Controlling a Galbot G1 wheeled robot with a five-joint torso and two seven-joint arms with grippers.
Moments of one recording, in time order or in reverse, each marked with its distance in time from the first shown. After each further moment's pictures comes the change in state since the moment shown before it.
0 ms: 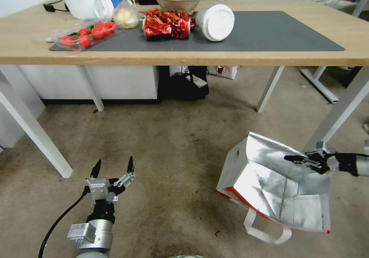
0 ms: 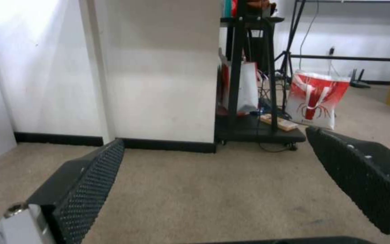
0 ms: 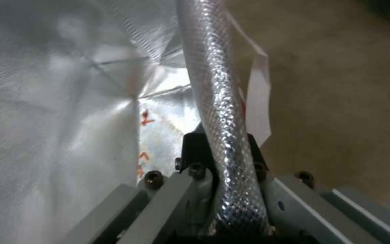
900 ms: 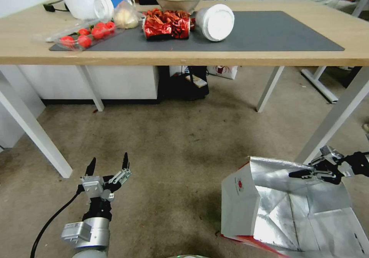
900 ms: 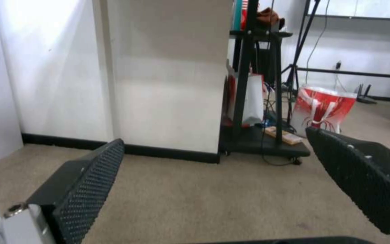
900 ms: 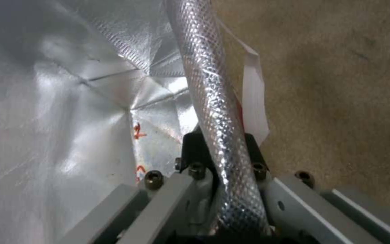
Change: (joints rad) left arm 0.002 -0.020 -0.011 -0.023 -0.022 -0.019 -0.004; right arm -0.028 -0.027 -0.018 0.061 -0.022 -0.036 -0.105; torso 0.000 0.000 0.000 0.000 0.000
